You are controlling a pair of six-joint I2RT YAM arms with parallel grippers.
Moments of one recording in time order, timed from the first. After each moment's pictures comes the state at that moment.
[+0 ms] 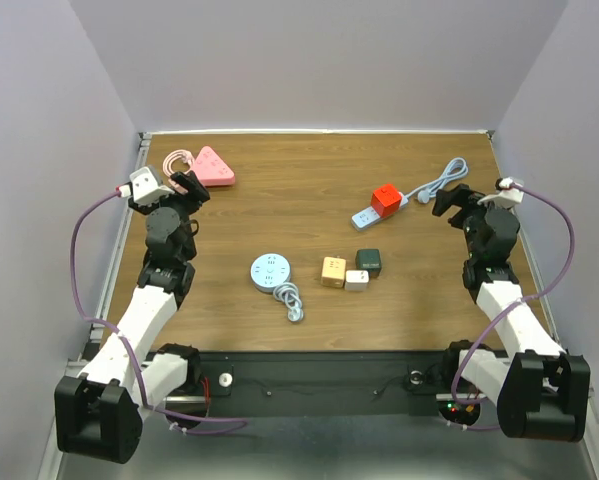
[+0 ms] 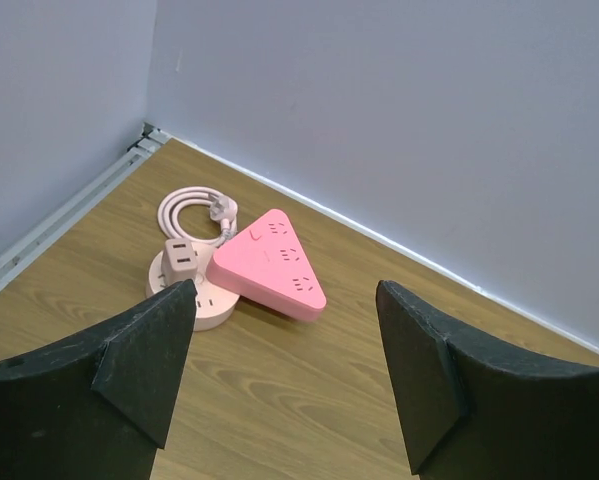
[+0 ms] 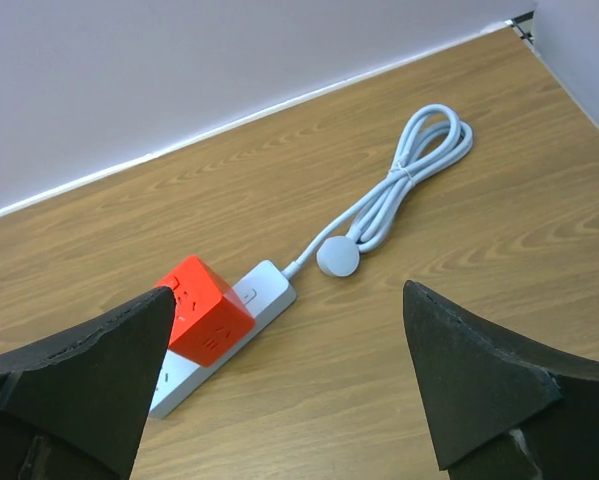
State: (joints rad) left arm -0.20 0.93 0.60 0.43 -0.48 -0.36; right arm -0.09 1.01 0.51 0.46 0.01 0.35
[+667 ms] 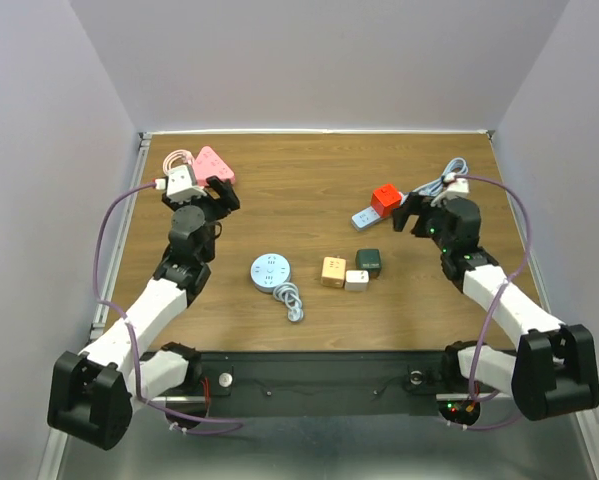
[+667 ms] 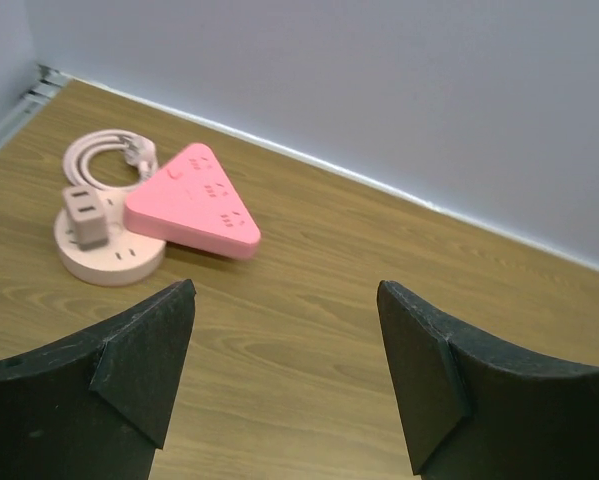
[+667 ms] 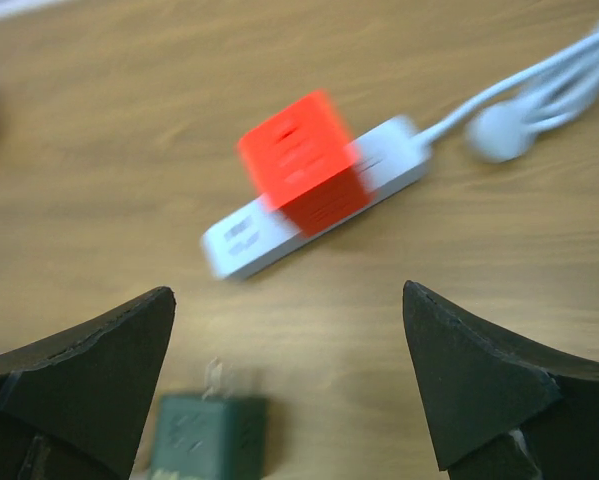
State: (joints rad) left arm -0.35 1.00 0.60 0.42 -0.46 -0.36; right arm 0.11 1.12 0.60 0.24 -0.03 0.32
